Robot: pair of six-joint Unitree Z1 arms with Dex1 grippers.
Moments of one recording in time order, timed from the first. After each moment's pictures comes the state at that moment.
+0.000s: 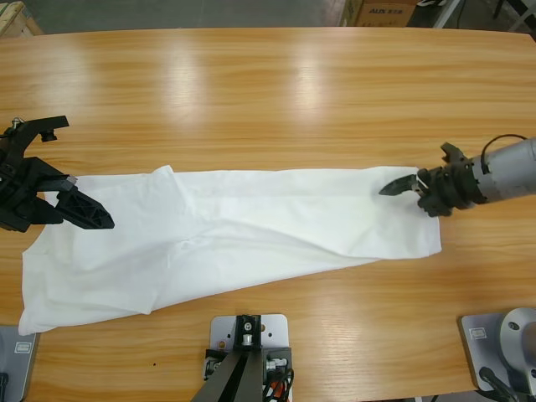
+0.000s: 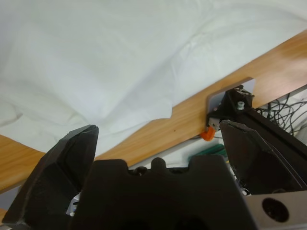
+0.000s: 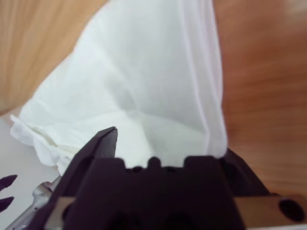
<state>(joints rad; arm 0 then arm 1) -0.54 1.61 -1.20 1.09 -0.34 -0.42 0.15 1.68 -0.47 0.10 0.51 0.81</state>
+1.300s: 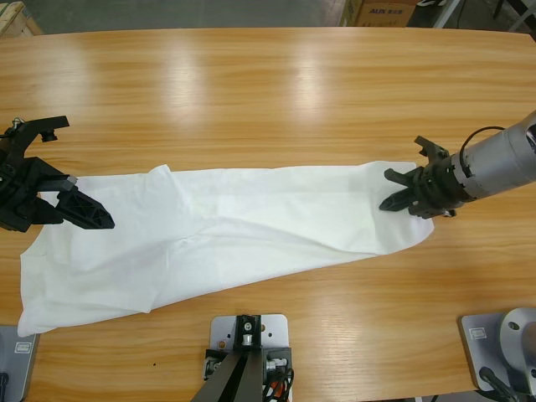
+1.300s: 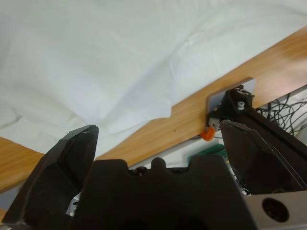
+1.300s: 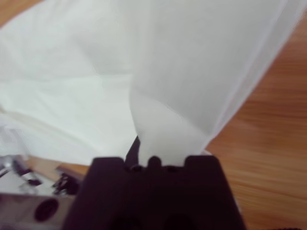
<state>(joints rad) -0.54 1.61 -1.20 1.09 -0.34 -0.42 0.32 1.68 -0.60 0.29 0.37 0.61</state>
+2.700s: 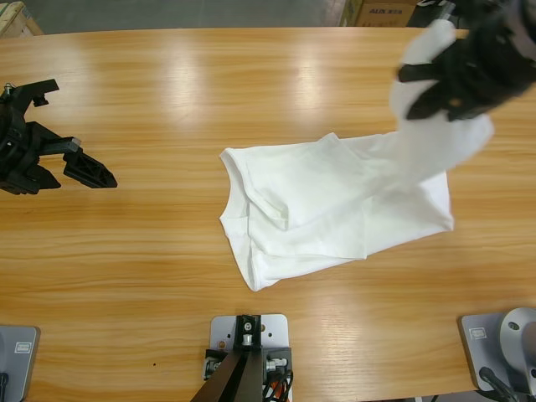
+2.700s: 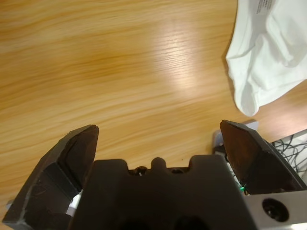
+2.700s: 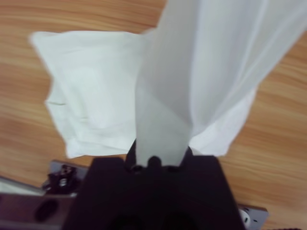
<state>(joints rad) -0.54 1.61 -1.25 1.04 -0.19 -0.52 0.71 1.65 -1.42 1.02 -0.05 0.61</state>
